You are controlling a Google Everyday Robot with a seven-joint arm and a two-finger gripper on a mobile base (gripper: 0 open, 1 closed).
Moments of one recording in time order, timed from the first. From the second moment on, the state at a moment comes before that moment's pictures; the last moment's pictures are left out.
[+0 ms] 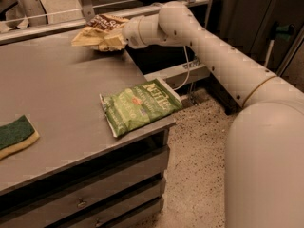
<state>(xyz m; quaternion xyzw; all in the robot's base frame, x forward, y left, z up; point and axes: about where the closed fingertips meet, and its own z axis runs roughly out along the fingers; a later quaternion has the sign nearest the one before) 0.786 0.132 0.889 -0.51 0.64 0.24 0.52</state>
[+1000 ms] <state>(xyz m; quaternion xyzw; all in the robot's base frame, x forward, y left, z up) 0.733 0.132 1.035 -0.59 0.47 0.21 0.63</state>
